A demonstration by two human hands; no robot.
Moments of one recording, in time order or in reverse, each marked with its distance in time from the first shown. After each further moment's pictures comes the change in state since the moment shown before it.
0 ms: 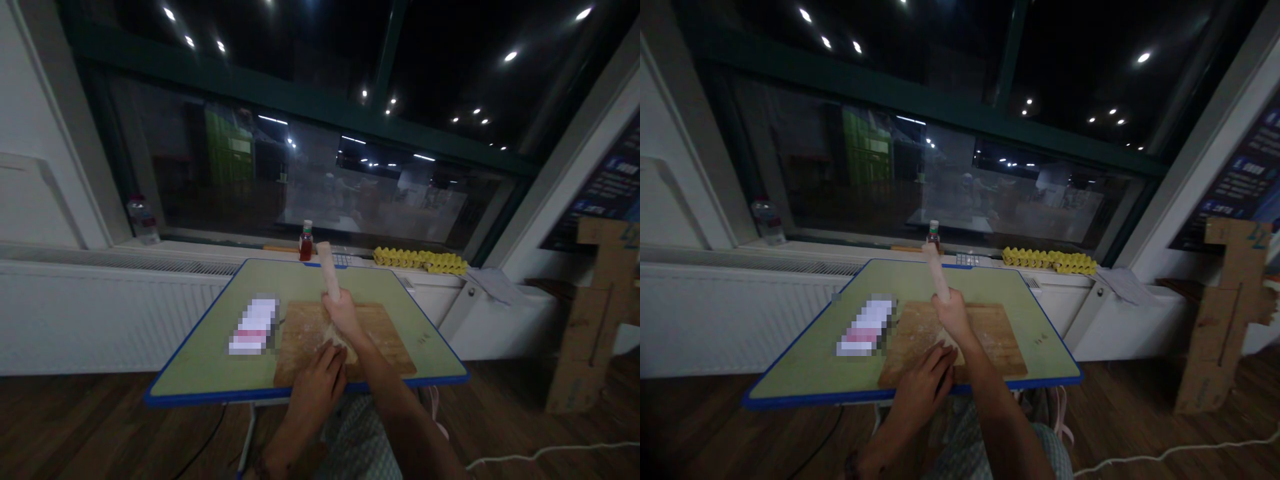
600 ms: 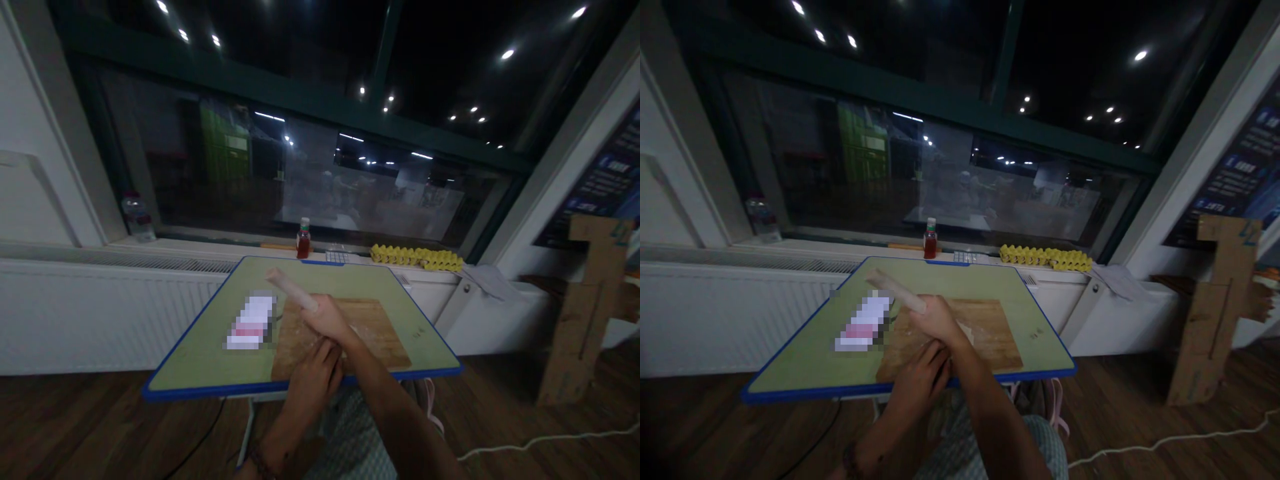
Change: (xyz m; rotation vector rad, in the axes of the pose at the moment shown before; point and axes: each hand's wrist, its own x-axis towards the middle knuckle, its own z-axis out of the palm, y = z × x) left_hand 0.002 -0.001 0.000 -0.039 0.010 -0.002; right_hand -0.003 0.007 0.007 -0.053 -0.207 -0.078
